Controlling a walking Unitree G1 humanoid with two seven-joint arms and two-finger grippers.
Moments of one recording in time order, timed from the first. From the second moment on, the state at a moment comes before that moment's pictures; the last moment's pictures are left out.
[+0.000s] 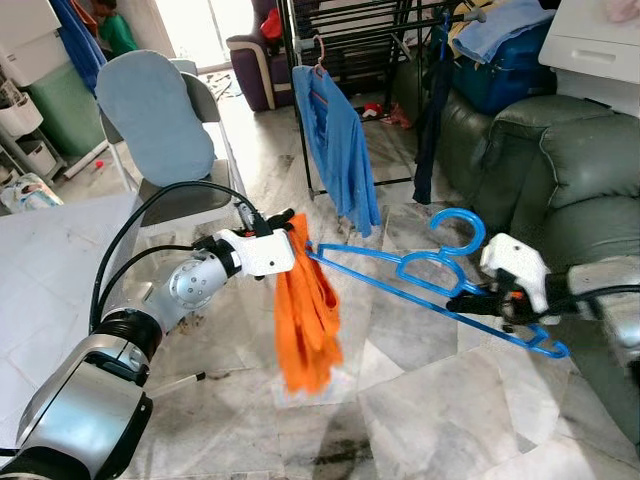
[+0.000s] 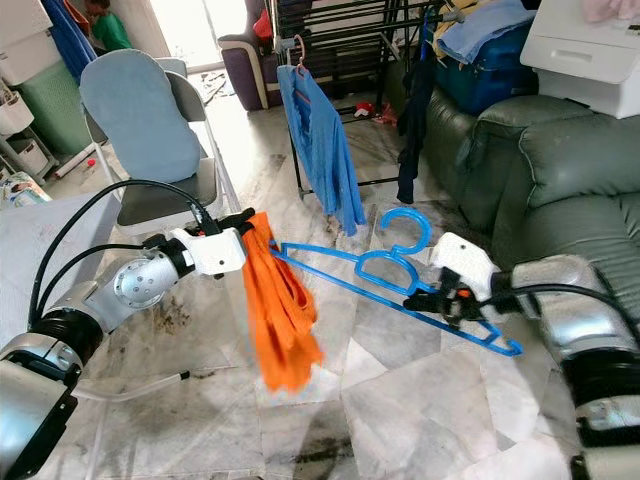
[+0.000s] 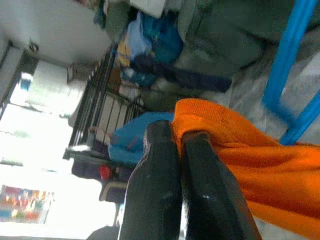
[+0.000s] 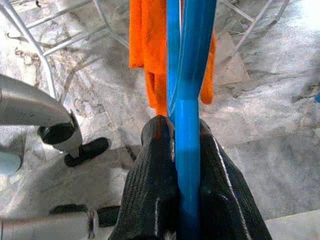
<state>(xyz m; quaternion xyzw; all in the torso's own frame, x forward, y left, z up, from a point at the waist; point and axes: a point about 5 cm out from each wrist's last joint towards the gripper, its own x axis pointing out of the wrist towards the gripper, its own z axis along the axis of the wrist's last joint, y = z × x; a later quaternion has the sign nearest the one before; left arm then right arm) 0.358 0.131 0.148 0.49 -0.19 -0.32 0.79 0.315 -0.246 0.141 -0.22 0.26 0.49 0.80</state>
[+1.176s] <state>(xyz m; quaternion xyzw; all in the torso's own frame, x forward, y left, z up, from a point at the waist) 0.329 0.103 0.171 0.38 -0.28 -0.32 0.82 0.347 -0.252 0.102 0.00 0.28 0.20 0.94</state>
